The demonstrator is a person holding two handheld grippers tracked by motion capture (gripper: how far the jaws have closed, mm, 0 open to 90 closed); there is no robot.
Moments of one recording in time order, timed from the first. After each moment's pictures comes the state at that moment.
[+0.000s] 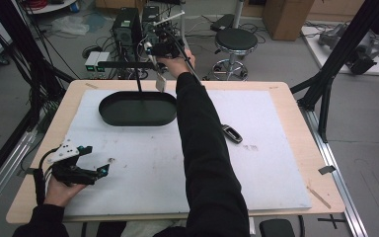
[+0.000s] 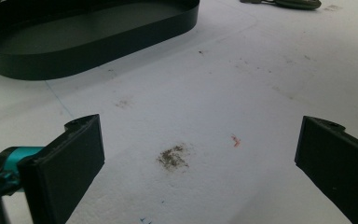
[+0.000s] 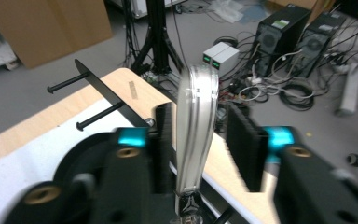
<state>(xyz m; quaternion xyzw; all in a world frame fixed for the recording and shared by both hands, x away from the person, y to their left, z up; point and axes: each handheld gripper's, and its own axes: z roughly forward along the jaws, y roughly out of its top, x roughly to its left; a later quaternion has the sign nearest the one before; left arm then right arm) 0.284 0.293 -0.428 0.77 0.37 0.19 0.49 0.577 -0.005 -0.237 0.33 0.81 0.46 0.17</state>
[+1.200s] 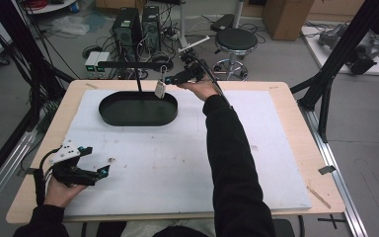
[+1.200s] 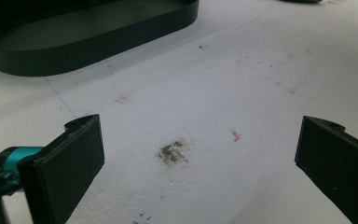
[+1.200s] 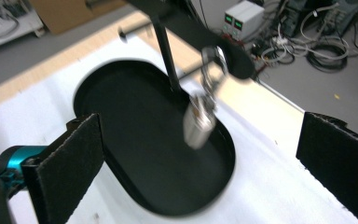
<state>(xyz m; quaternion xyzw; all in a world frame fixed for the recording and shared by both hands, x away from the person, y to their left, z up) 0.282 0.291 -0.428 0.77 0.37 0.19 0.48 0.540 -0.076 -0.284 0.32 0.84 0.43 0.11</state>
